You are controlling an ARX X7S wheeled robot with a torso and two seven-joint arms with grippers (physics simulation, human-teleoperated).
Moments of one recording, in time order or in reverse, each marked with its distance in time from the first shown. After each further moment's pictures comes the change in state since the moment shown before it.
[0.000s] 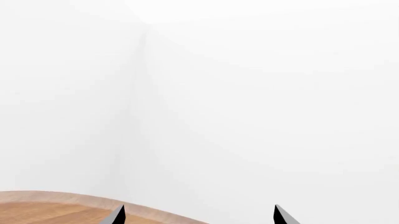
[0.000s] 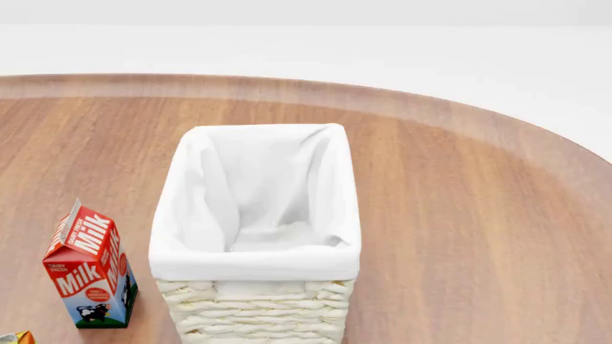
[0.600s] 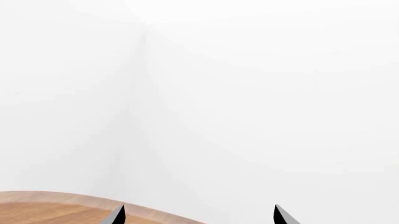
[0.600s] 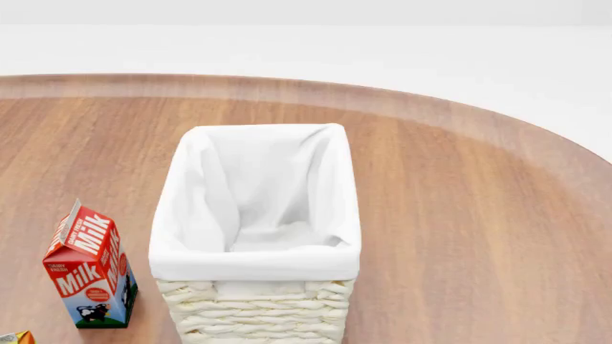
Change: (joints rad) left arm 0.002 -0.005 0.002 0.004 -0.002 0.003 -0.006; right arm 0.044 -0.034 -0.028 0.028 -0.028 0.021 -0.004
